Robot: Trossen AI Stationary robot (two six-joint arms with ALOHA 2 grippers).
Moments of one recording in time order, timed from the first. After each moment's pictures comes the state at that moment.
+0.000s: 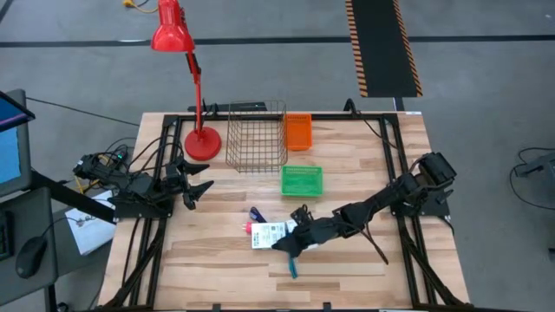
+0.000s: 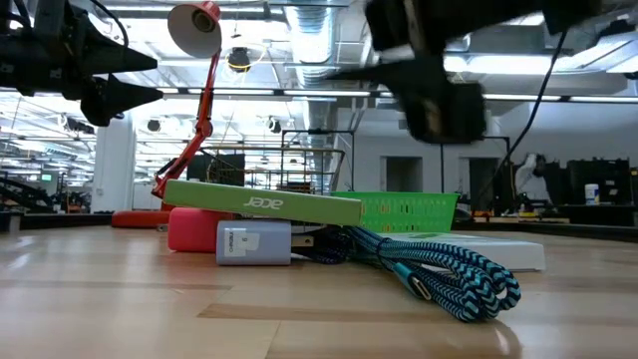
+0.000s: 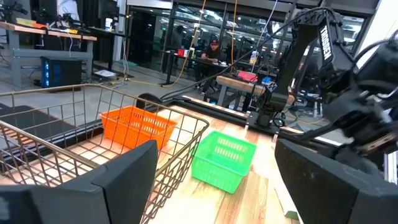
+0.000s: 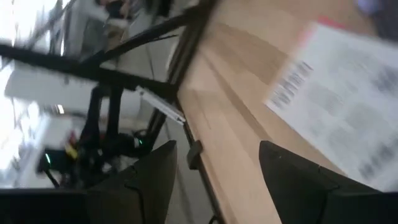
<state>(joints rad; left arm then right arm) -0.39 0.01 0.01 0.08 -0.74 -0.18 0.44 1.78 0.95 0.45 0.18 1.22</state>
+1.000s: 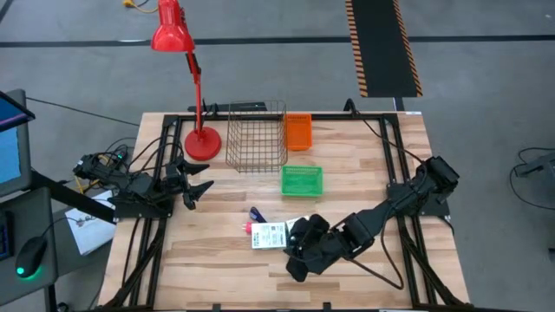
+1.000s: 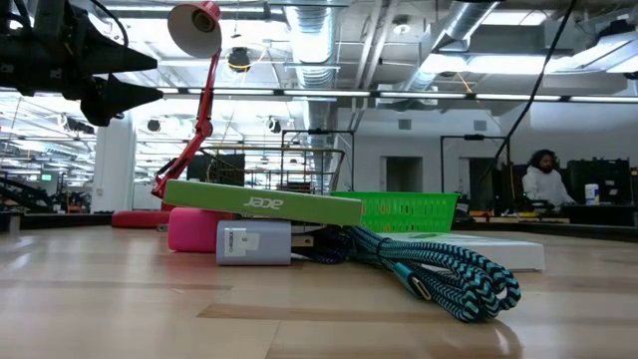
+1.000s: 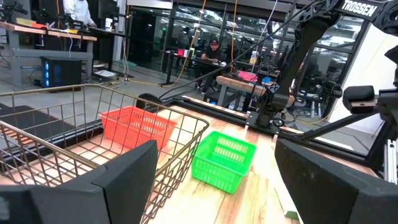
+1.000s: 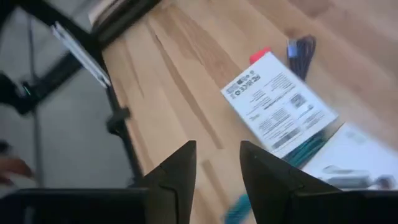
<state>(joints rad) -0.39 0.01 0.01 0.08 -0.74 -0.18 0.57 1.79 1.51 -0.59 0.40 1.05</state>
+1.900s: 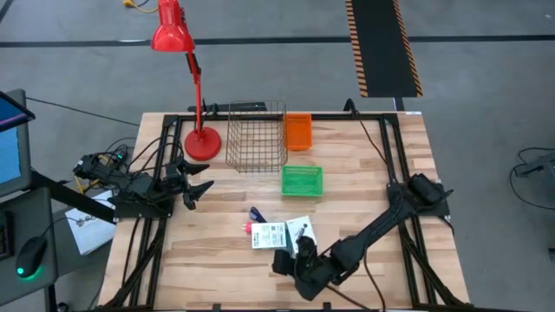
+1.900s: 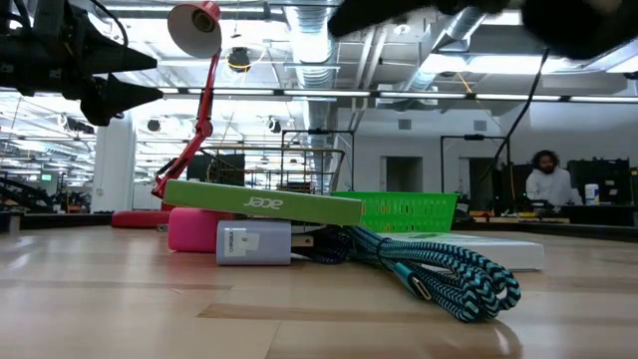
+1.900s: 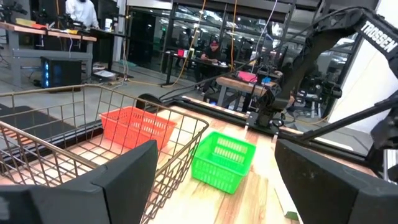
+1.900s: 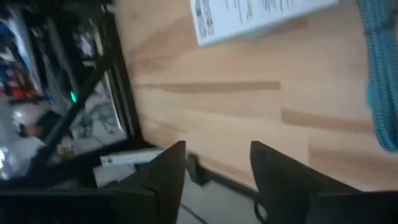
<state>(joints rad) -0.39 0.01 0.01 0.08 -0.74 -0.18 0.64 2.01 1.50 -0.33 0.51 2.16</state>
